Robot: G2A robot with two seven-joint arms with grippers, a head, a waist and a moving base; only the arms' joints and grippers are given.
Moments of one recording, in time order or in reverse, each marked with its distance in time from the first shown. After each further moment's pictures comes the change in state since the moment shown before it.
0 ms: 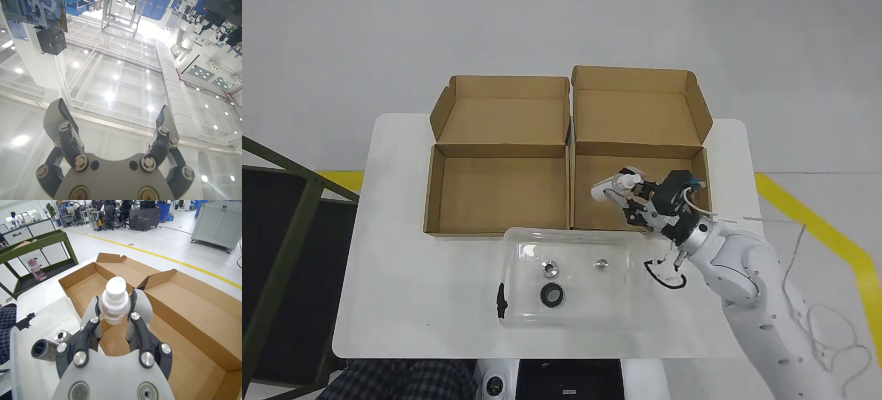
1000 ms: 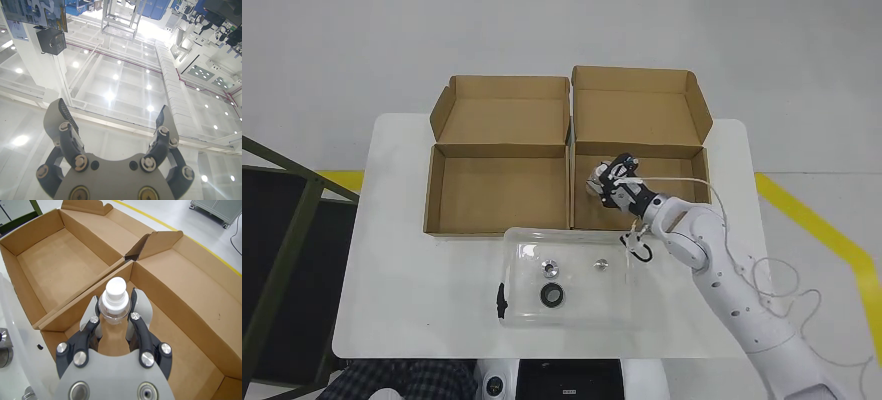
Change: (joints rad) left arm 0.000 0.000 0.000 0.000 0.000 0.000 0.000; right arm 0.262 -0.062 -0.238 0.301 -0.156 0.145 0.120
